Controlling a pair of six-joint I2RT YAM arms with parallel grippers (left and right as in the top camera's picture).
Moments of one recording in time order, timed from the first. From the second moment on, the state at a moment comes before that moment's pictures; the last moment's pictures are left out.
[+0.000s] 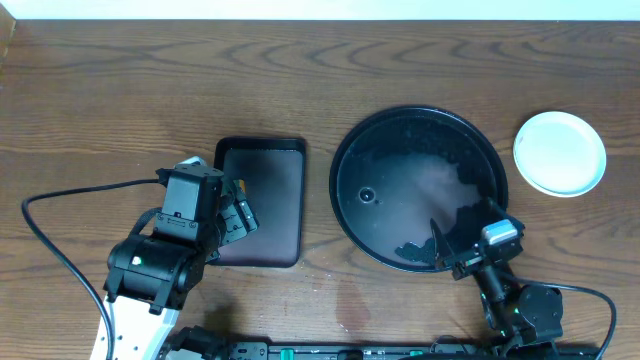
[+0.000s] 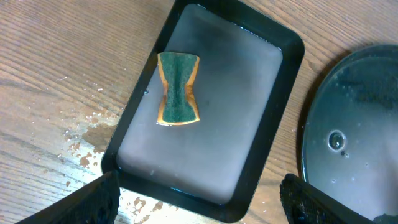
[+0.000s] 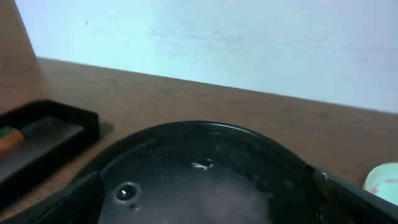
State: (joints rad) left arm -0.27 0.94 0.96 -1.05 -0.11 -0.64; right arm 0.19 0.01 0.01 -0.05 -0.19 -0.05
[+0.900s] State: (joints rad) left arm -0.27 0.94 0.96 -1.05 -0.11 -0.64; right arm 0.19 0.01 0.01 -0.06 -0.17 -0.12
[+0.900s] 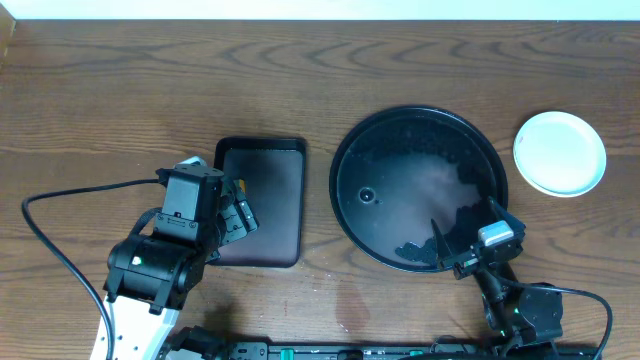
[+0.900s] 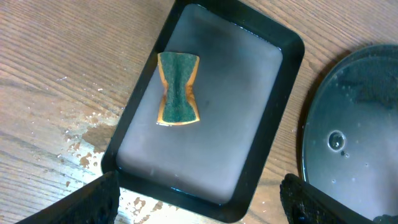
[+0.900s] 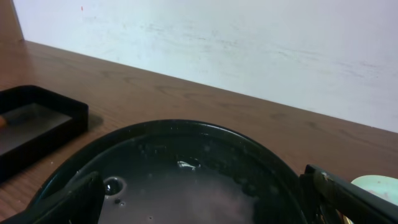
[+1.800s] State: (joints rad) left arm -0.28 0.94 0.96 -1.12 -0.11 -0.64; right arm 0.19 0.01 0.01 -0.06 -0.17 -0.12
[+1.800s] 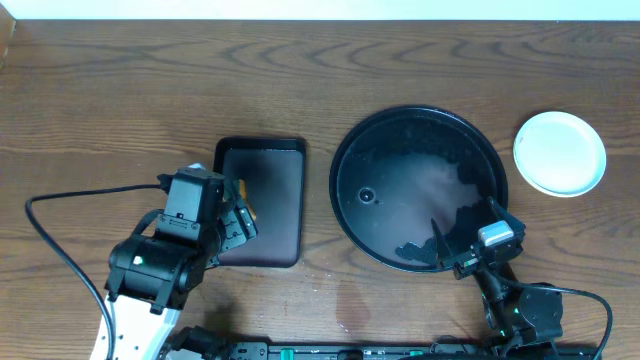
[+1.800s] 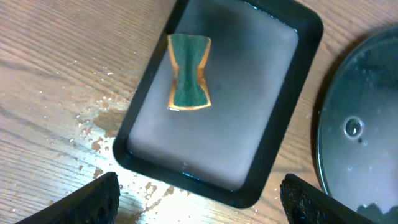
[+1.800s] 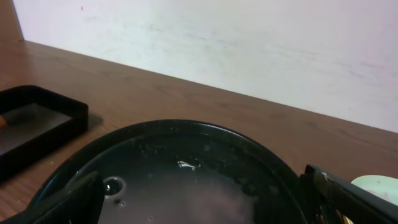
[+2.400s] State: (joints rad) left arm -0.20 0.48 0.31 -0.40 0.00 -0.29; right arm 0.19 0.01 0.01 -0.06 -0.17 -0.12
